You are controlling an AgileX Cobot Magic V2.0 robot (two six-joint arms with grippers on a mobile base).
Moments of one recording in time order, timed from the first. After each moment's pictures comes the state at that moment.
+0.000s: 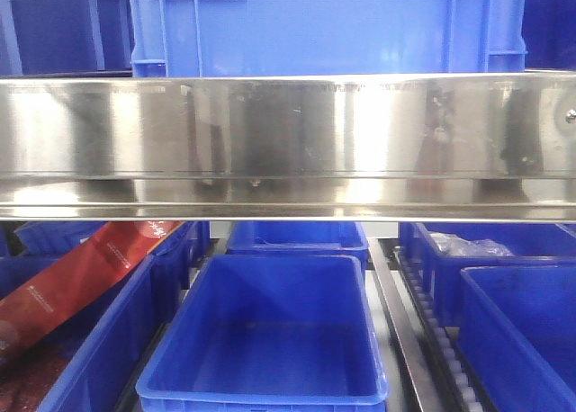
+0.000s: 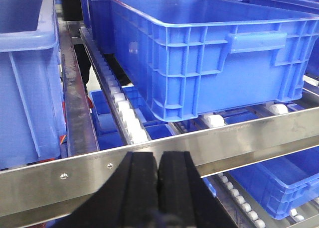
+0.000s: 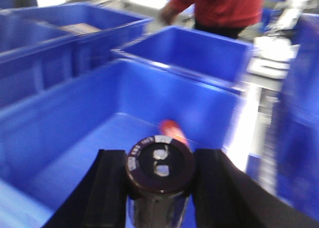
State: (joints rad) left arm -0.58 0.29 -0.76 0.16 0.78 -0.20; right arm 0.36 1.37 -1.75 0.17 0.77 -0.23
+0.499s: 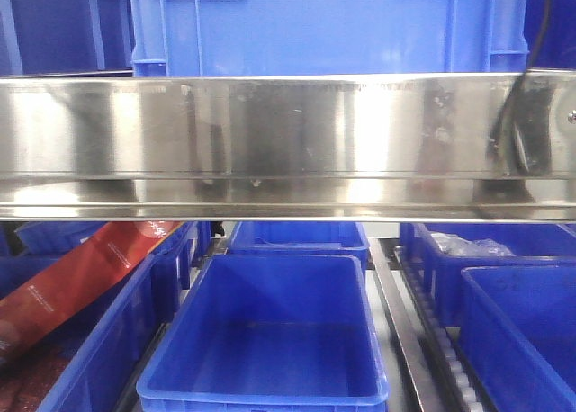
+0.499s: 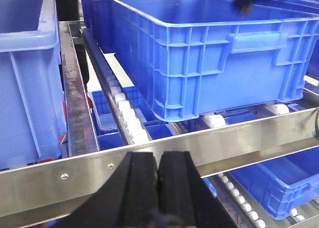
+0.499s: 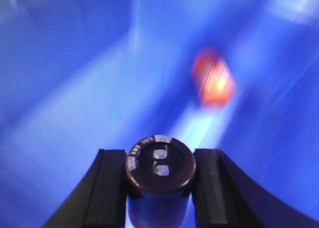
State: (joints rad) left arm -0.58 0.29 -0.76 0.16 0.78 -0.20; right arm 0.38 1.88 -2.01 0.18 0.92 -0.23
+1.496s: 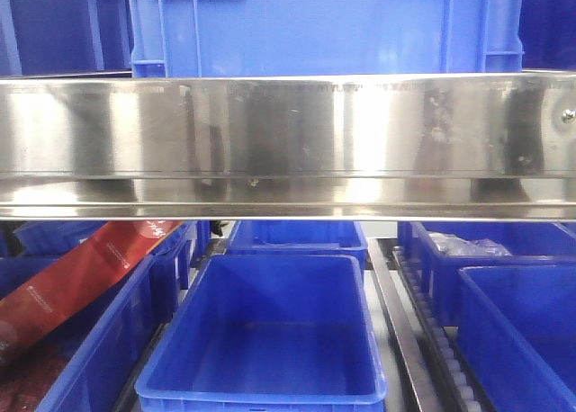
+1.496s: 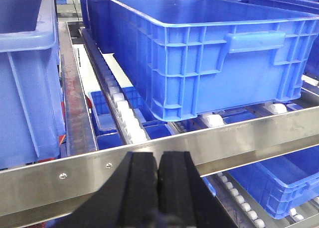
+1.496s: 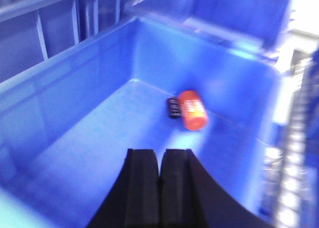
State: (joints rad) left arm -0.58 0.29 -0.76 0.16 0.78 -0.20; right arm 0.38 1.49 -1.89 0.13 0.93 -0.20
